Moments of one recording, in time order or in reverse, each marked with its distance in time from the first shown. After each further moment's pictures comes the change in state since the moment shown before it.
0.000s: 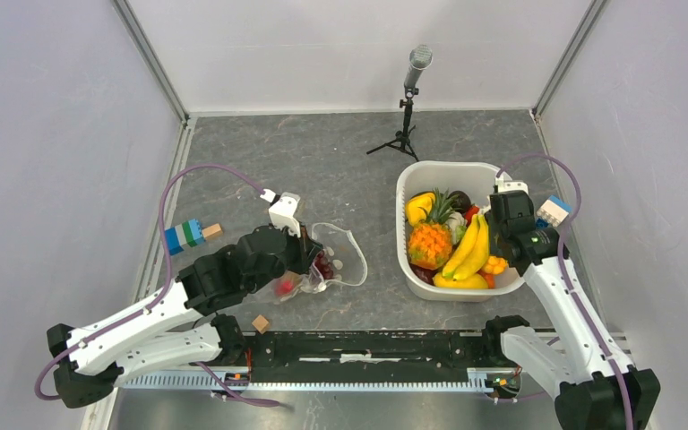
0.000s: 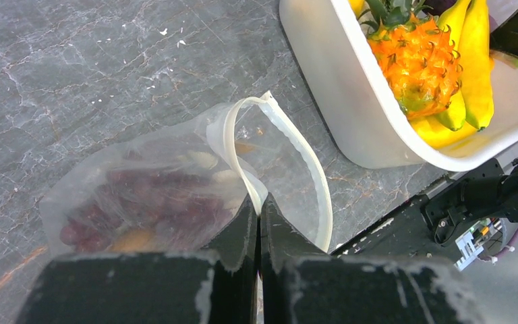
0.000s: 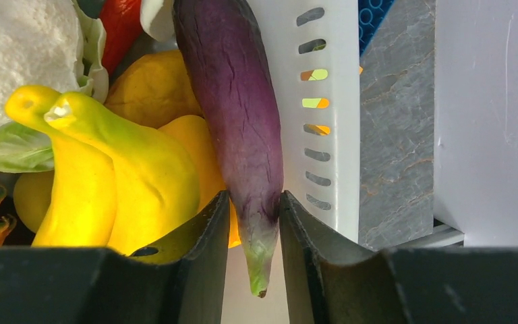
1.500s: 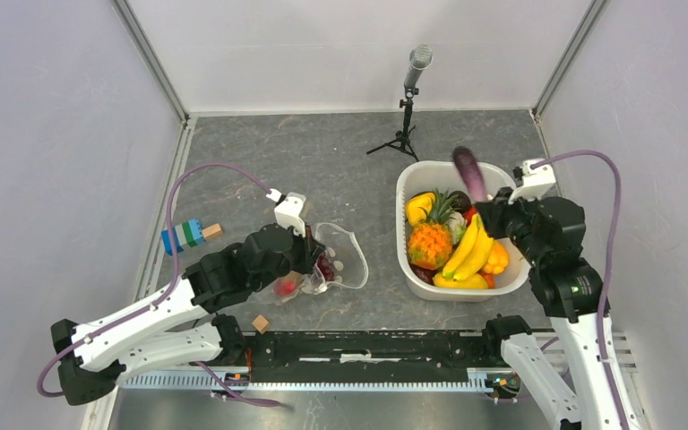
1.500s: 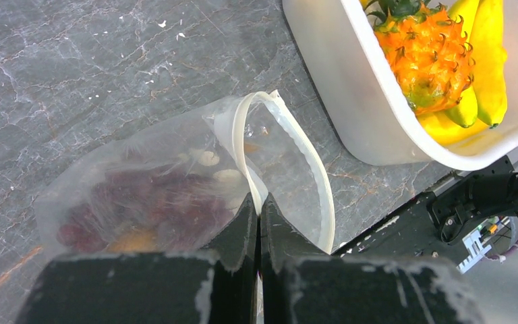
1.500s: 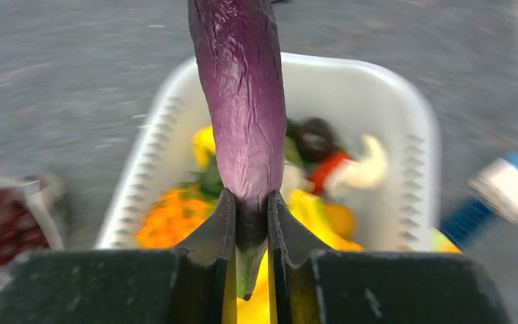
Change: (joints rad) left arm 0.000 0.038 0.000 0.006 0.005 0.000; right arm -0.004 -0.277 0.148 0.201 -0.385 -0.024
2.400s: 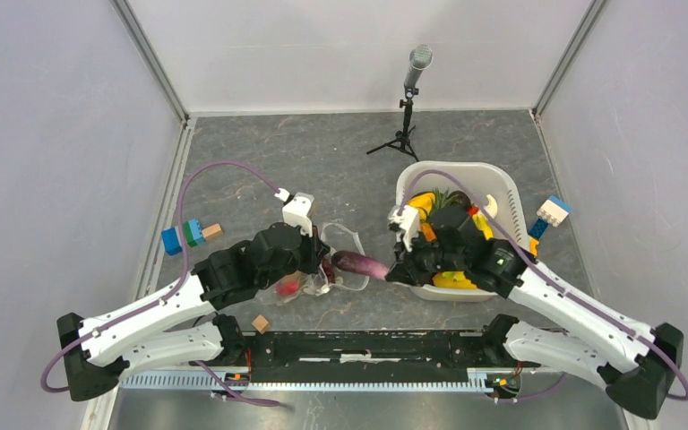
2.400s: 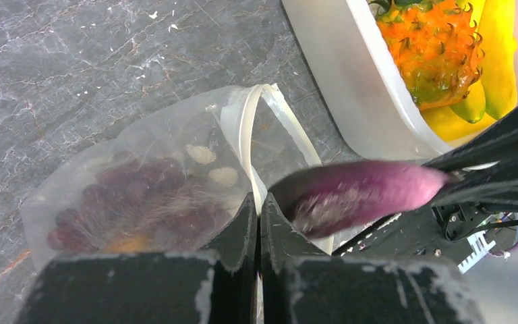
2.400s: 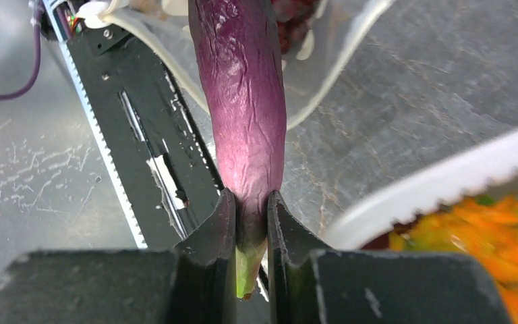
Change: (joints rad) left arm 0.000 0.051 0.000 0.023 0.019 0.000; right arm 0.619 0.275 -0.139 0.116 -0.423 -0.059
